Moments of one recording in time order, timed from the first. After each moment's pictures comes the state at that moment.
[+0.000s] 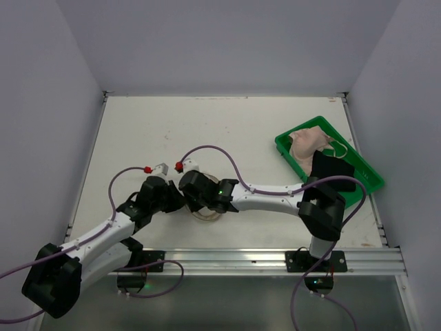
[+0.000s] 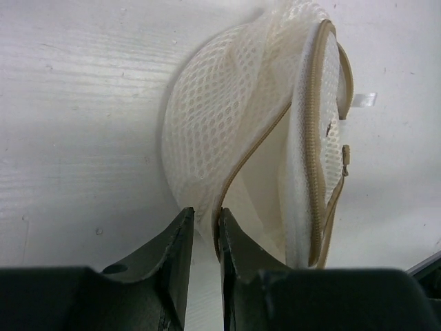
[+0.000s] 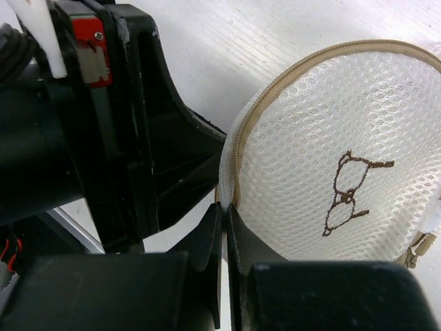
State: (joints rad) left arm -0.50 0.92 0.29 -0.10 0.05 -0.77; right arm 1.20 1.81 1.28 -0.30 0.24 0.56
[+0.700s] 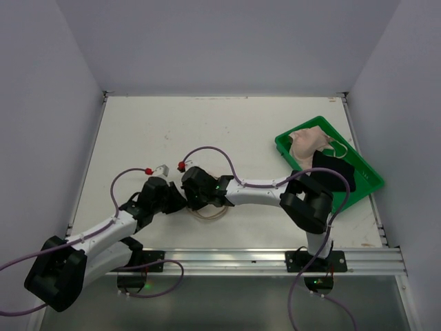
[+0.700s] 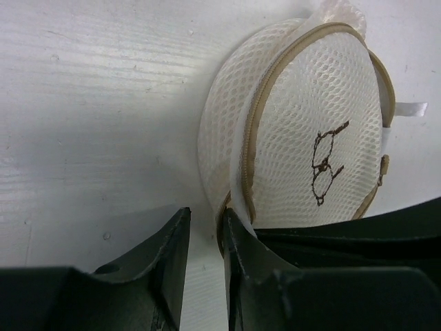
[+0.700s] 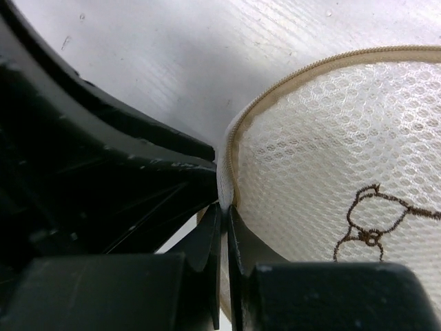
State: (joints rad) left arm -0.49 0.99 0.27 -0.05 0.06 -0.77; right arm 1.12 1.92 1.27 -0.23 0.08 0.57
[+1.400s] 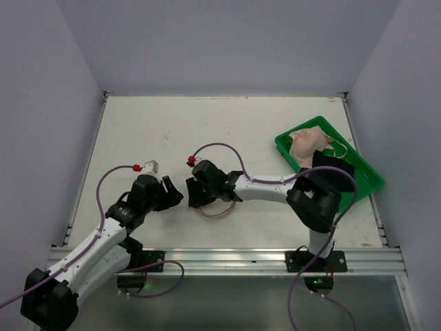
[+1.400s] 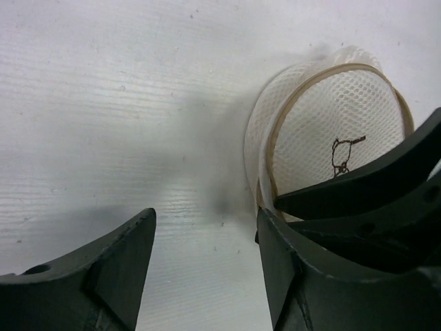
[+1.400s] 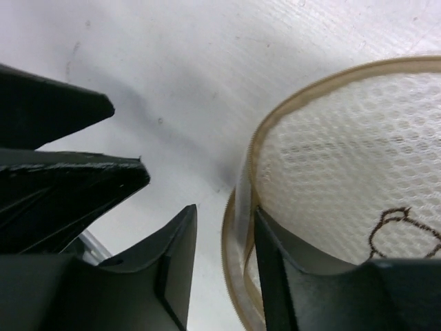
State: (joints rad) left arm -0.45 0.75 0.36 -0.34 -0.03 -0.72; right arm 1.04 1.89 1.19 -0.16 -0.07 0.62
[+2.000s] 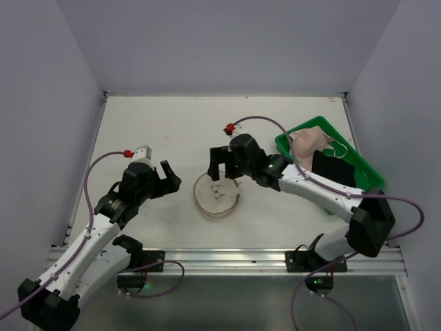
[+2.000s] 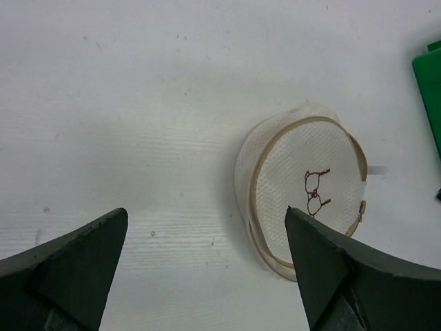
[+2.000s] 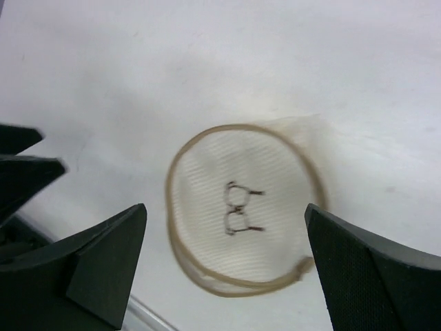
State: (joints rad) left arm -0.43 0.74 0.58 -0.50 -0.09 -0.65; right arm 0.90 1.50 1.16 -0.34 0.09 0.54
